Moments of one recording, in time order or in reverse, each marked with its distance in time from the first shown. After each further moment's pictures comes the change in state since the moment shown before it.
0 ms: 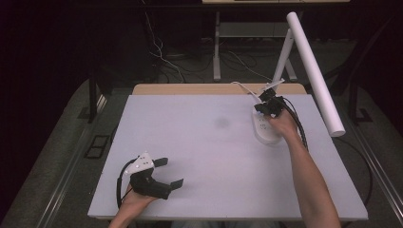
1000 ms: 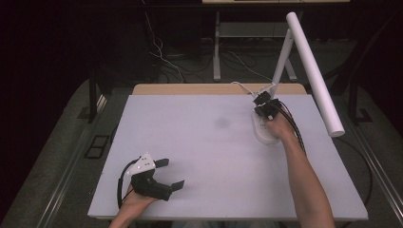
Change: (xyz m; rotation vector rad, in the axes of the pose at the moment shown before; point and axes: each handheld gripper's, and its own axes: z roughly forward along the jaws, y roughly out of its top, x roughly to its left) left arm -0.003 -0.001 0.002 0.009 -0.005 0.013; right arm 0.012 -0.002 0.016 0.068 -0.126 -0.054
